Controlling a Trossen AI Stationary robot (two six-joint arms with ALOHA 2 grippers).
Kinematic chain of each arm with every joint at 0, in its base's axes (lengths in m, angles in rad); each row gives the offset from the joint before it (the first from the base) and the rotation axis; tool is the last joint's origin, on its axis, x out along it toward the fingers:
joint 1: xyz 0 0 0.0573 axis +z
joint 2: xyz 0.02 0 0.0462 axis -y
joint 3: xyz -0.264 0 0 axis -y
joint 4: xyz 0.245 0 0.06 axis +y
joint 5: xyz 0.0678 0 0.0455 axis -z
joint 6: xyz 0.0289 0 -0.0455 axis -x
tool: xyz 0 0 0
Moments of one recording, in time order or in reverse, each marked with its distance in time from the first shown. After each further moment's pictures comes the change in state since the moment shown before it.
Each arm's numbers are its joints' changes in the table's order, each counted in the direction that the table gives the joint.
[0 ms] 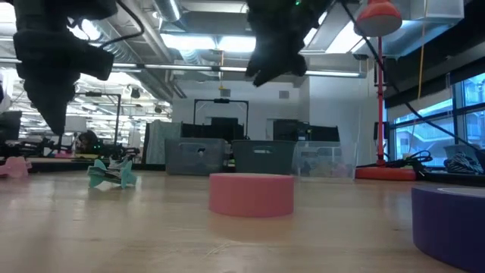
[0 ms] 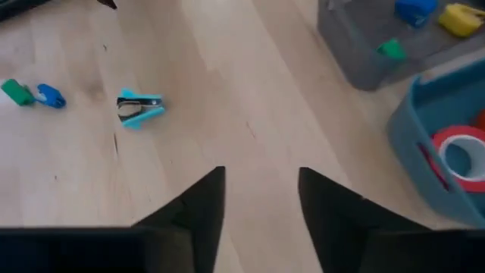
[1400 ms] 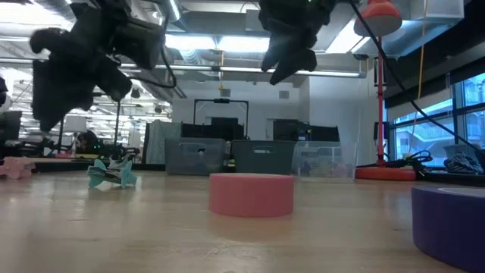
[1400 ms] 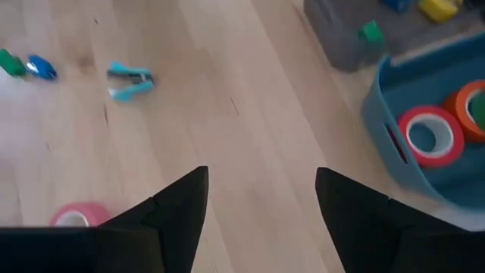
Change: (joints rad) left arm 0.352 -0.349 0.213 0.334 0.332 -0.534; right arm -0.044 0.067 0.000 0.114 -0.043 0.066
